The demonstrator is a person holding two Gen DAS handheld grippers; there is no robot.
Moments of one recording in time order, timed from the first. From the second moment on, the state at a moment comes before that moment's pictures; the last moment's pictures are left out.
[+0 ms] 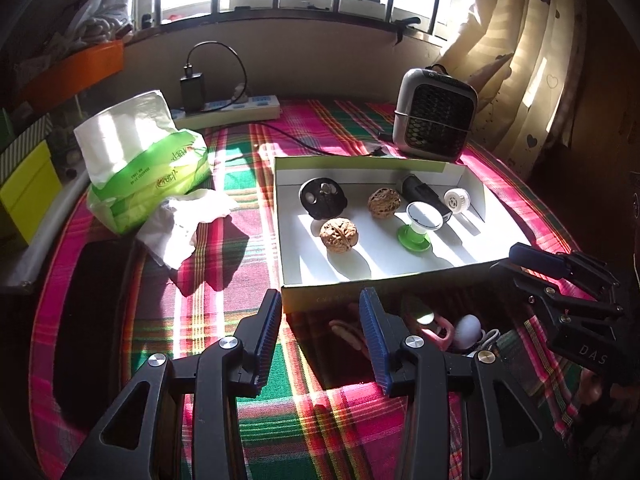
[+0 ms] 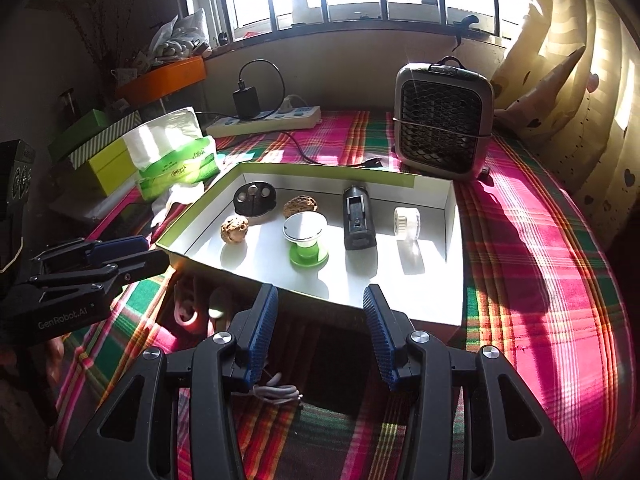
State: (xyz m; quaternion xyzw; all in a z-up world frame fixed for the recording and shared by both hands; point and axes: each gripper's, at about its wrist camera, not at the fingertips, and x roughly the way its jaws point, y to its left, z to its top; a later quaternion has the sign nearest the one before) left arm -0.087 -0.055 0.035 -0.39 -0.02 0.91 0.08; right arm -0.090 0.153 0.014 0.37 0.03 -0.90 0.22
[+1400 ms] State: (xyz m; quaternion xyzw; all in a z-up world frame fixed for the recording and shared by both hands) left arm -0.083 -0.057 0.004 -0.45 -0.04 0.89 0.08; right arm -0.049 0.137 -0.017 0.43 0.06 -0.85 0.31
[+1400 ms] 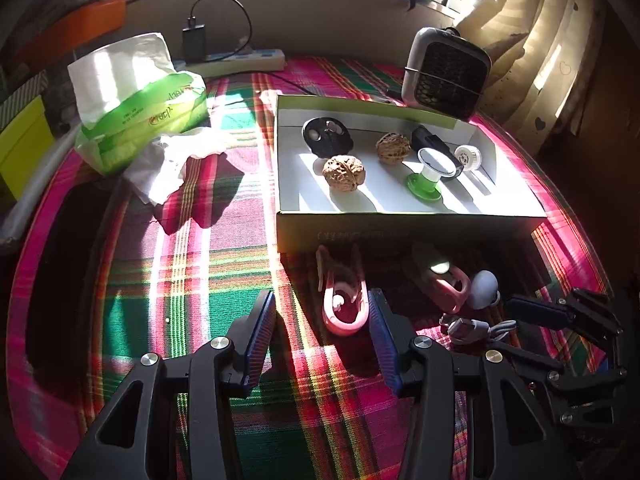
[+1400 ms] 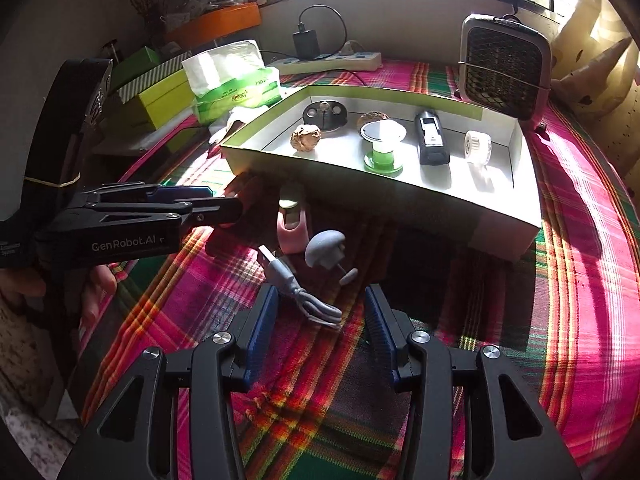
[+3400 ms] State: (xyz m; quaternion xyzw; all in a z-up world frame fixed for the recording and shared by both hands) left arm -0.091 -0.064 0.001 -0.44 -0.02 0.90 0.05; right arm -0.042 0.096 -0.020 0.41 0.13 -0.85 0.30
